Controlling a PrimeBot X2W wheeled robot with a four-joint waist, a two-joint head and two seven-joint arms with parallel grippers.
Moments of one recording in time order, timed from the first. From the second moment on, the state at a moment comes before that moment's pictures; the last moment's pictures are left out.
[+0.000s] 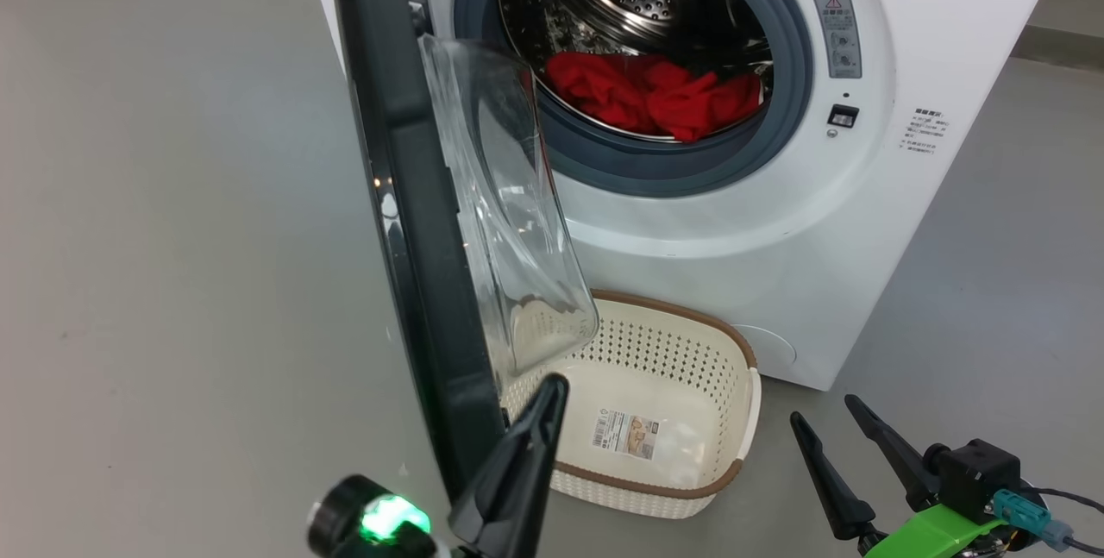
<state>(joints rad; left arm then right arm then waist) -0.04 0.05 -0.46 -0.23 -0.26 -0.01 -0.26 -0.02 -0.24 0.25 0.31 0.48 0.12 -0.25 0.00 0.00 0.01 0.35</state>
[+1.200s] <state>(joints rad) -0.03 0.05 -0.41 0.15 -0.37 0.04 -0.26 -0.05 -0.24 0.25 0.31 0.48 0.12 -0.25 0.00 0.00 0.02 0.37</state>
